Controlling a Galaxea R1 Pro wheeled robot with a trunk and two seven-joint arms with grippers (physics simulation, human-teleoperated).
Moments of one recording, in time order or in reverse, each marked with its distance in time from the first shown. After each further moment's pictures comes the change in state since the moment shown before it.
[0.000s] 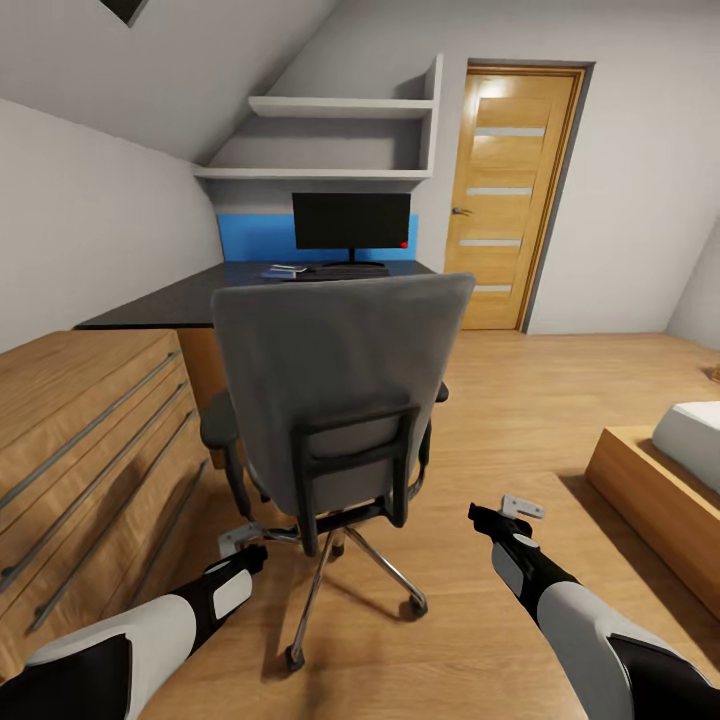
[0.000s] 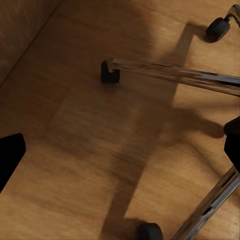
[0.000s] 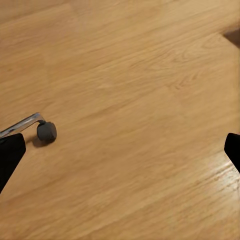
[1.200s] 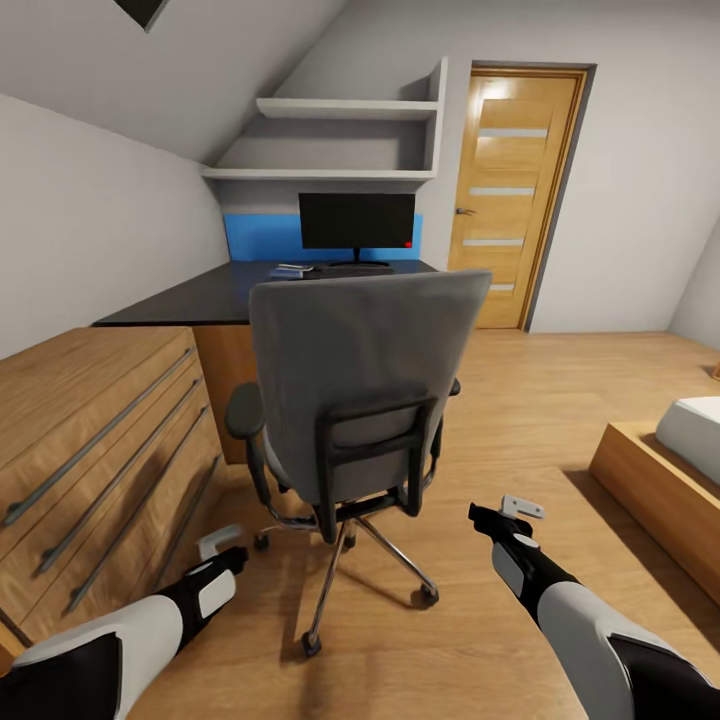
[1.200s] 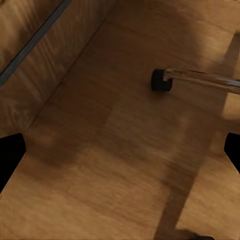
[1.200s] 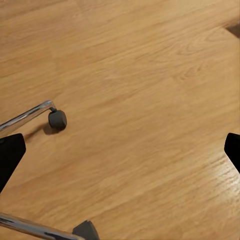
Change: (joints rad) left arm 0.000 0.033 0.011 0.039 0.014 -0.009 0.009; right arm 0.000 -0.001 0.000 0.000 0.000 0.000 0.000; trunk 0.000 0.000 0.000
